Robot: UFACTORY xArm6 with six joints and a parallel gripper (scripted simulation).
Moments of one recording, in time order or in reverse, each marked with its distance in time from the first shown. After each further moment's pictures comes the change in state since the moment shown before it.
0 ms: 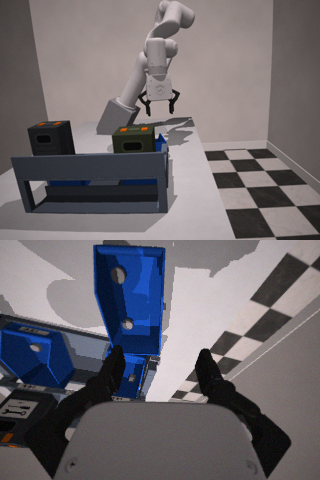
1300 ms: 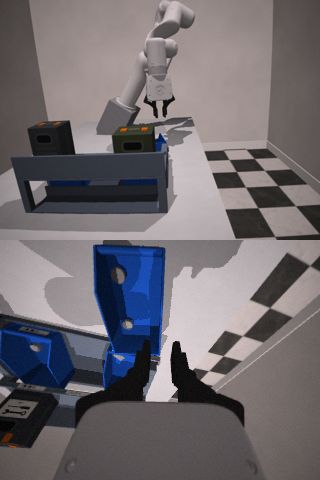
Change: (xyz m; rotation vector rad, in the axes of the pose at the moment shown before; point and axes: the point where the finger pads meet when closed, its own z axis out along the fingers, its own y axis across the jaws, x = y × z) arm 0.000 0.000 0.000 0.000 0.000 0.000
